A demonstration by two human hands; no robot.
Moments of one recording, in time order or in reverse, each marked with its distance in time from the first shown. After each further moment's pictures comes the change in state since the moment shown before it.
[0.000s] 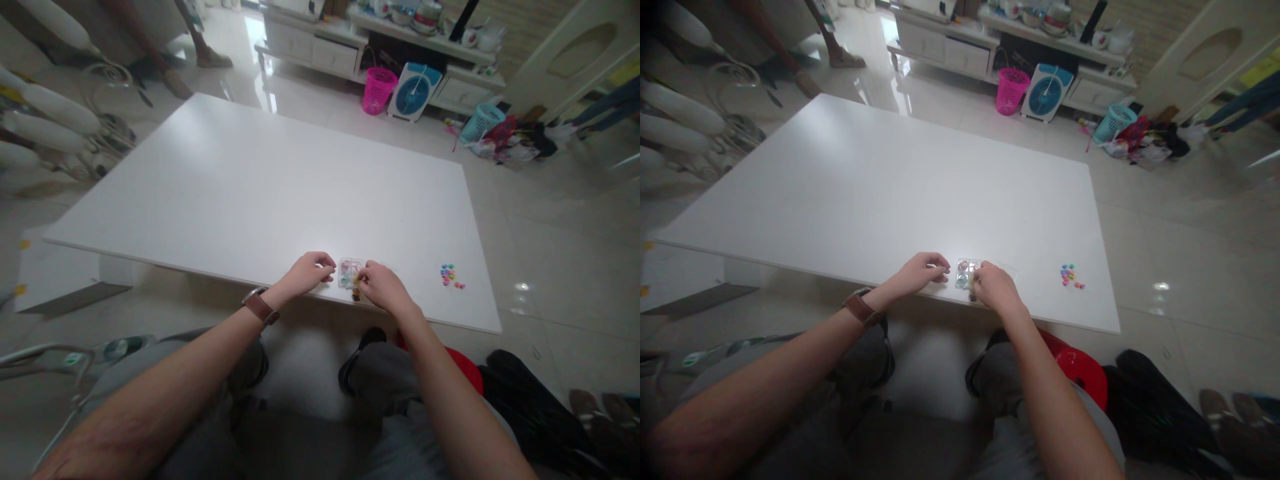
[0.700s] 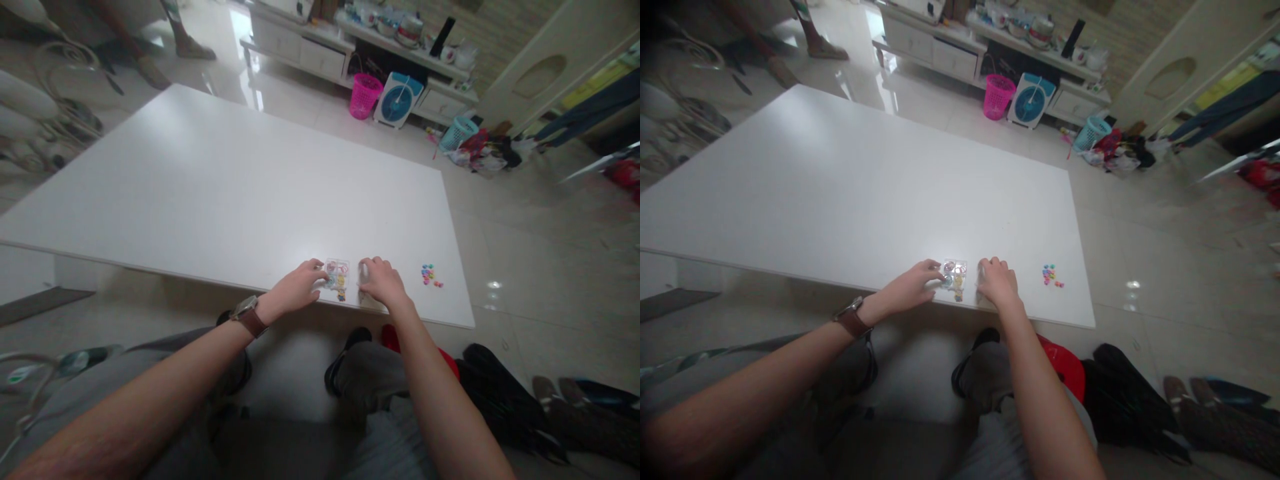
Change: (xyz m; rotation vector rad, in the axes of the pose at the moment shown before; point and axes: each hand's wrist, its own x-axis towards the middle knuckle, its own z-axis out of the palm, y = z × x) left_hand -0.011 -0.023 0.010 0.706 -0.116 0.489; right_hand -0.001 0.038 -0.001 -0.163 -0.044 0.206
